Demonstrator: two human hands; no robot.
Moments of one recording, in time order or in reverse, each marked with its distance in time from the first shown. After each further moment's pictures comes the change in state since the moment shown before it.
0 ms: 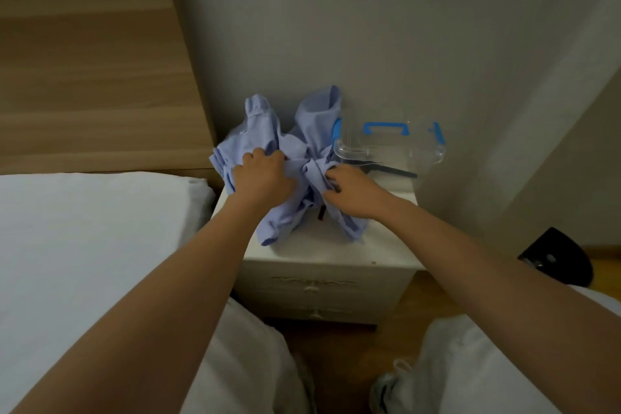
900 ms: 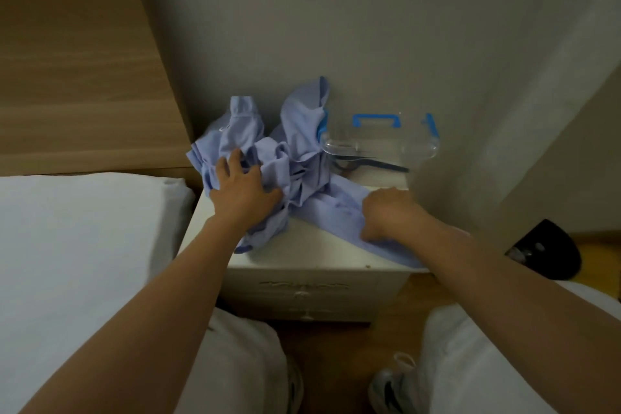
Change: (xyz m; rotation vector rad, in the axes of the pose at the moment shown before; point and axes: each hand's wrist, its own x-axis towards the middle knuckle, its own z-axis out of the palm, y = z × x) left_hand 0.010 -0.021 0.051 -0.148 0.075 -0.047; right_hand -0.026 0.027 -0.006 -0.691 -0.438 0.426
